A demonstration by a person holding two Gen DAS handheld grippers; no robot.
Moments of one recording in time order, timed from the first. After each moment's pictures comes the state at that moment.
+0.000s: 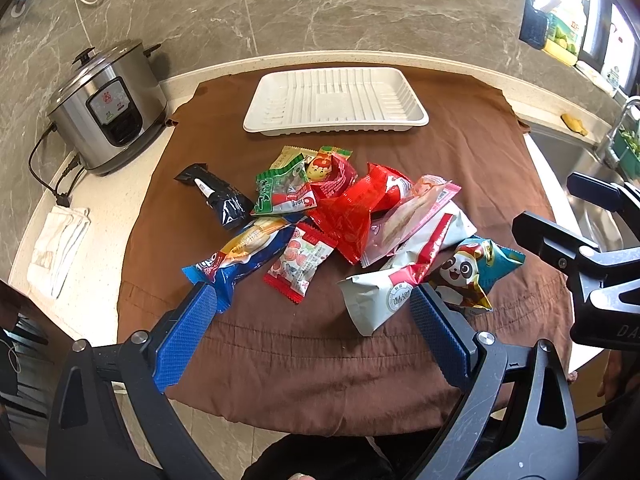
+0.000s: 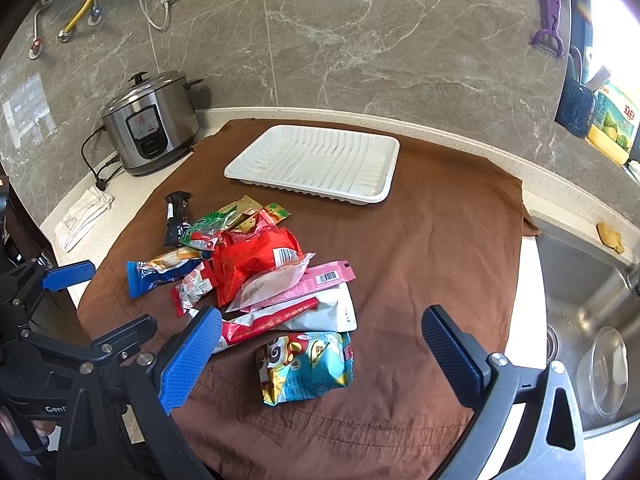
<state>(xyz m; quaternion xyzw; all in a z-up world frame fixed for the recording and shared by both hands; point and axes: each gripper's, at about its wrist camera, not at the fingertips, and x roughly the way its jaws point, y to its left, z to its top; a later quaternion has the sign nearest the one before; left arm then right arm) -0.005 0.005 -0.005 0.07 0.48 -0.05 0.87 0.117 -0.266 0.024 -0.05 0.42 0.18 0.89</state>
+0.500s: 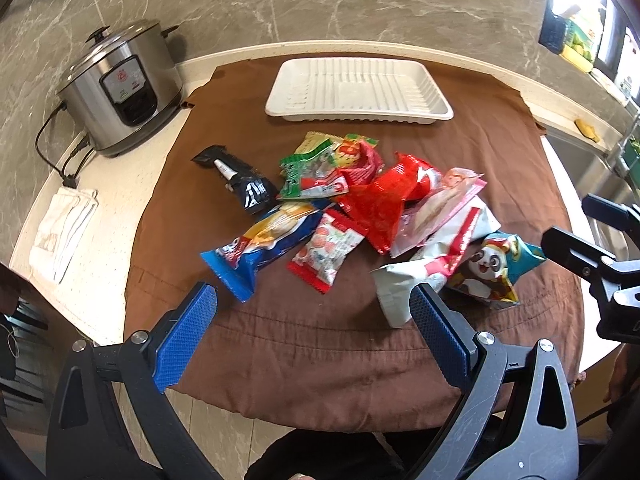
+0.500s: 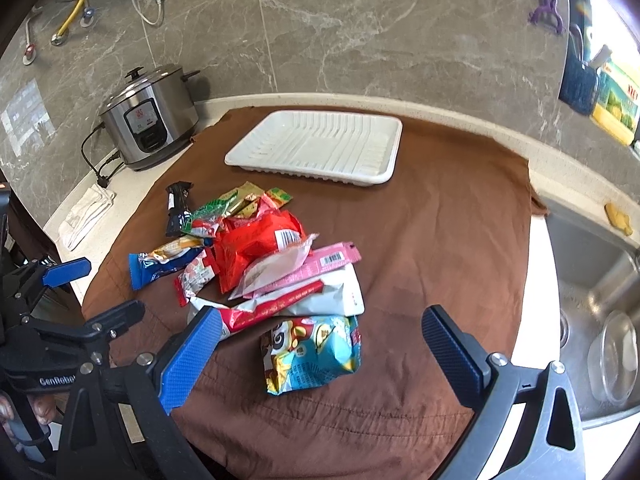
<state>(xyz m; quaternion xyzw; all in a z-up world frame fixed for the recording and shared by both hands) -0.001 0.033 -0.013 0.07 0.45 -0.01 0.89 0.116 -0.271 0.006 -0.03 0.45 0.19 0.87</state>
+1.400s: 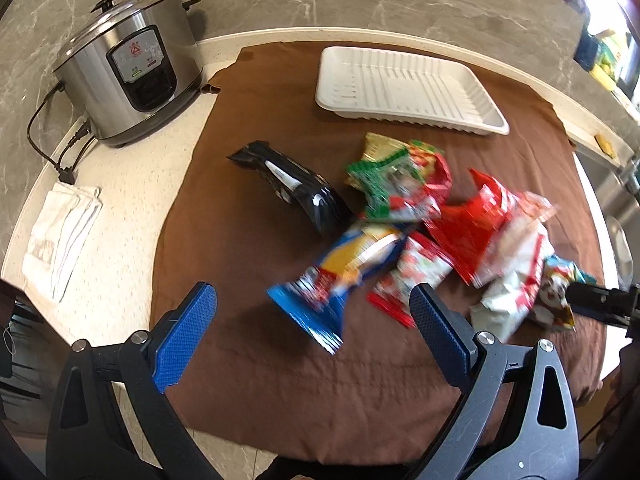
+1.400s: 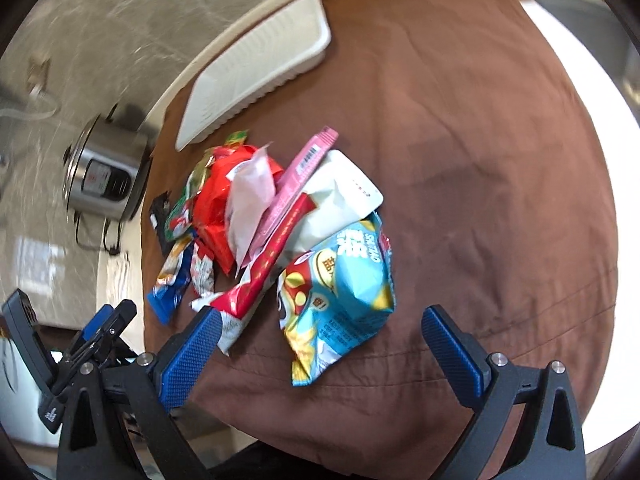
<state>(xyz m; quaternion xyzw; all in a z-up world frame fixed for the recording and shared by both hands) 0.068 0.111 -0.037 0.03 0.50 -0.02 0.86 0.143 -0.293 -0.076 0.26 0.61 0.13 0.74</state>
